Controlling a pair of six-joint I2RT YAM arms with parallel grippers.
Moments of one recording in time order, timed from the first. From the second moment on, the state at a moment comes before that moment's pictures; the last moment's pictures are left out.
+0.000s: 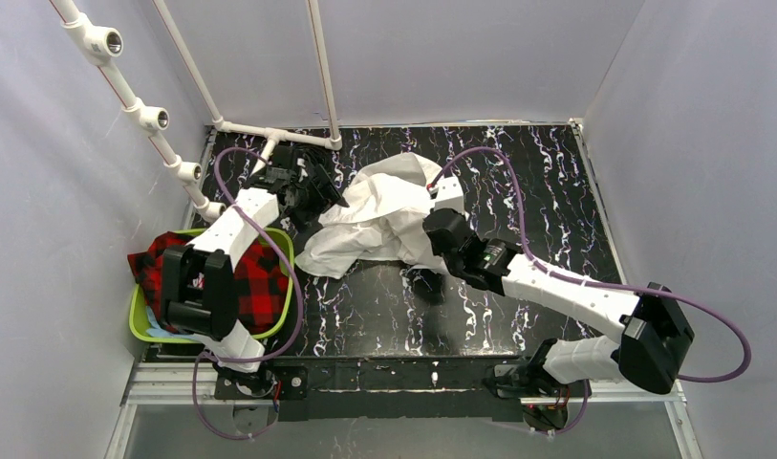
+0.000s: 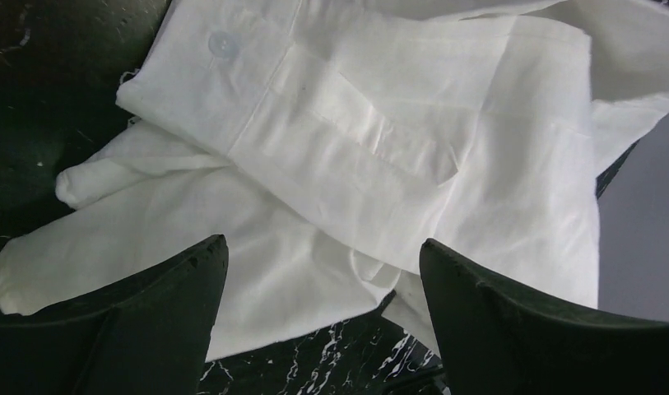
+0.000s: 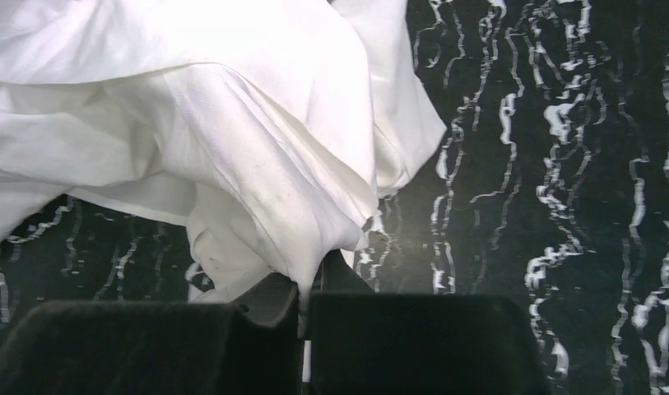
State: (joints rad) left arm -0.21 1.58 1.22 -0.60 0.21 -0.80; right arm 0.95 1.29 0.91 -0.26 0.63 0.35
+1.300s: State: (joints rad) left arm -0.24 1.39 1.72 -0.69 -0.14 -0.52; right arm 0.70 1.25 1.41 -0.08 0.58 -0.27
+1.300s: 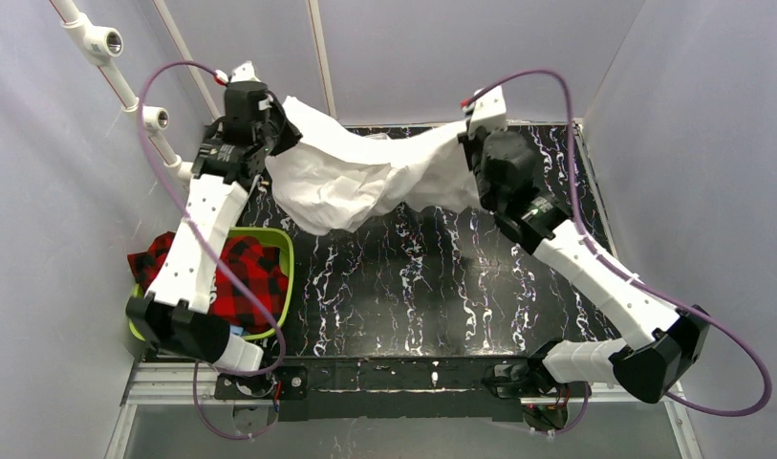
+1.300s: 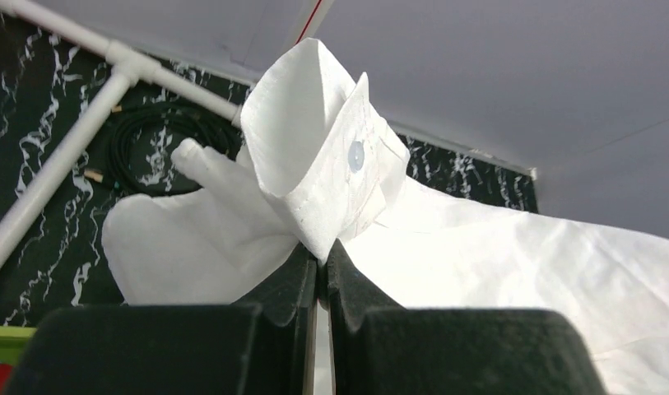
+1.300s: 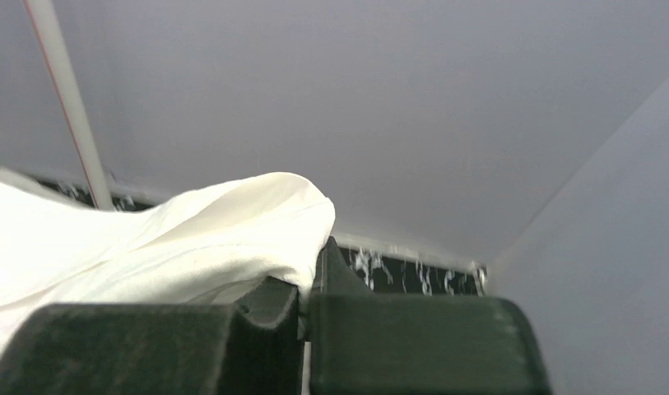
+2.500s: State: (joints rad) left arm -0.29 1.57 1.36 -0.79 0.07 -0.67; right arm 0.16 1.57 1.19 -0.54 0.38 0.27
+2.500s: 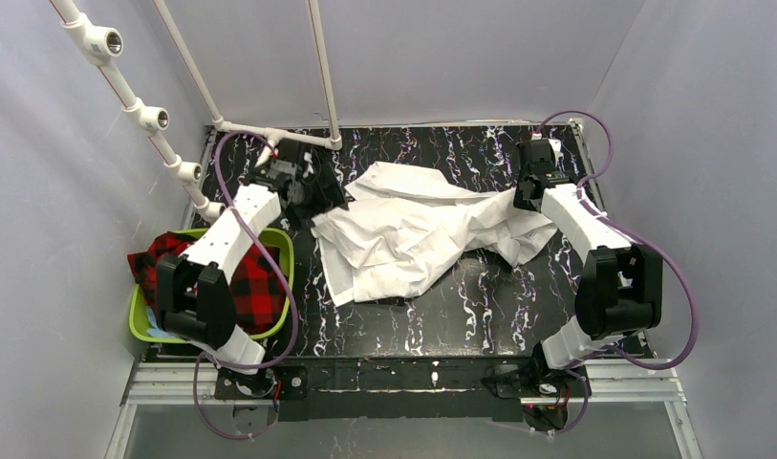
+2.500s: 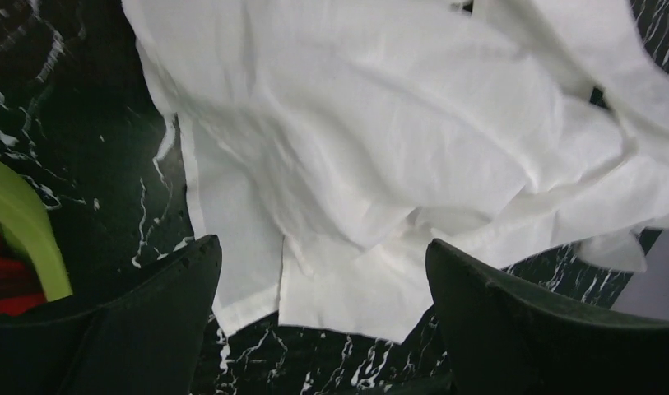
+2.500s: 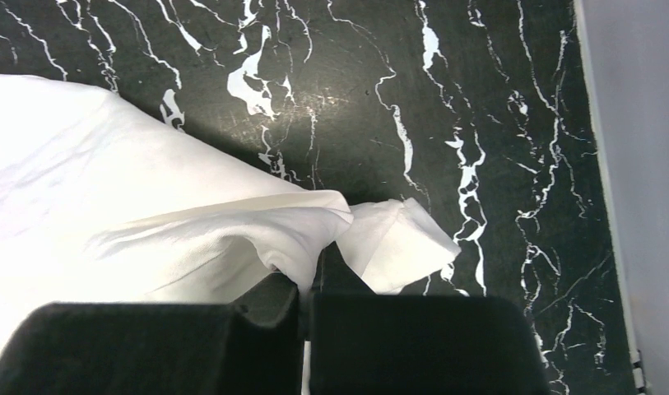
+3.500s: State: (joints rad) left arm -0.54 1.48 0.80 -0.10 -0.08 -0.77; right arm 0.14 1.54 1.18 -0.54 0.25 0.32
